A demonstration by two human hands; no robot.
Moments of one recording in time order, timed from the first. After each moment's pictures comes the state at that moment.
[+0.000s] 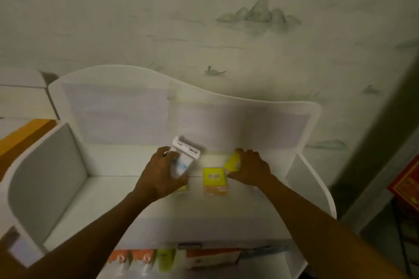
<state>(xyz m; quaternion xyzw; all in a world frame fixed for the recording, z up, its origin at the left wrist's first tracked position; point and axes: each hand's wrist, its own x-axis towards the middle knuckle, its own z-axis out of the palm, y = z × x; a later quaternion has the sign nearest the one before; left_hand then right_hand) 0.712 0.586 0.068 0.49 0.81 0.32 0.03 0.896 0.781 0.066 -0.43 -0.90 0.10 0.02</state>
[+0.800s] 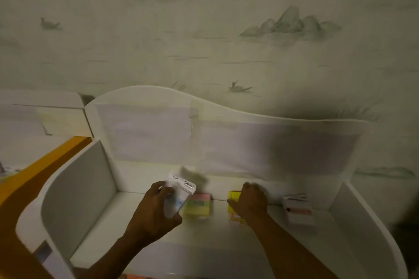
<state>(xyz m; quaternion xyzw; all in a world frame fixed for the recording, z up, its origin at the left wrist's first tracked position) 0.687 0.543 0.037 0.45 0.85 0.29 0.00 0.814 0.782 -0.017 -0.47 -0.87 0.10 0.06</state>
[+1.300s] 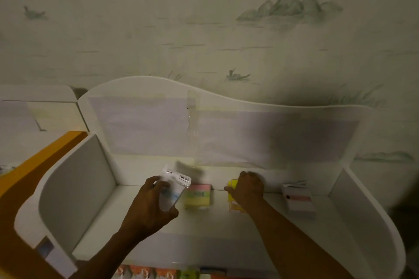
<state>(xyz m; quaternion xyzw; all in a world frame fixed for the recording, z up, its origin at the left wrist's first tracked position) 0.681 0.537 0.030 0.44 0.85 0.28 0.00 0.800 0.791 -0.027 -0.47 -0.88 0.10 0.05</state>
